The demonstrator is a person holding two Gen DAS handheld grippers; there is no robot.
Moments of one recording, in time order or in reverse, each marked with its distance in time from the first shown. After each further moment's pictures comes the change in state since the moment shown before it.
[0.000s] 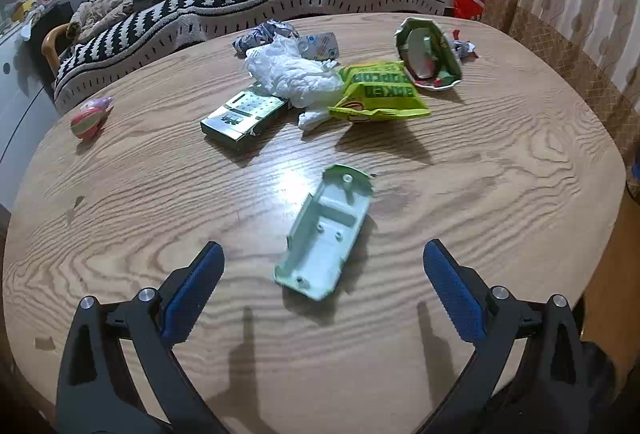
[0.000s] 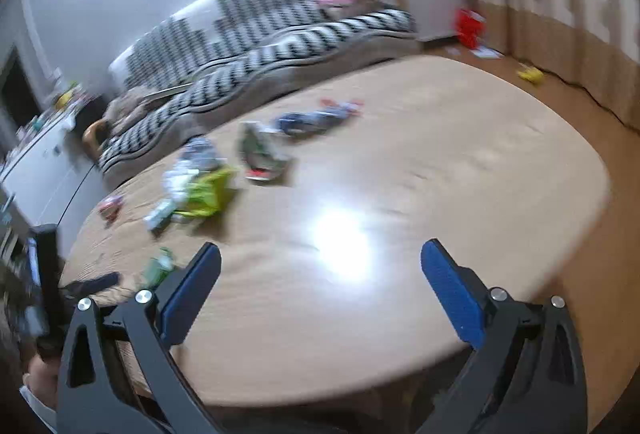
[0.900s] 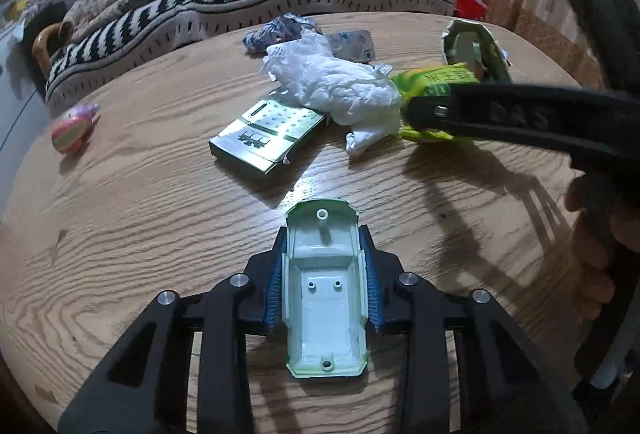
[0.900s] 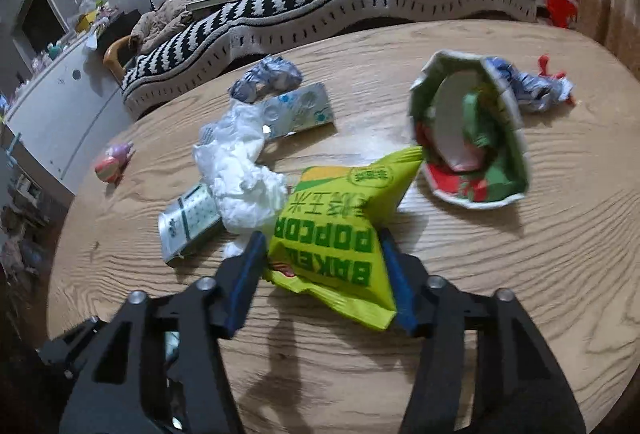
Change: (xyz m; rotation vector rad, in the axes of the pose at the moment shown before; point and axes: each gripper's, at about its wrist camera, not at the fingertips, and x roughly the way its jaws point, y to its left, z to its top) left arm 0.051 0.034 0.027 -0.010 0.001 -0.005; right arm 0.192 0.110 0.037 -0.134 0.254 0.095
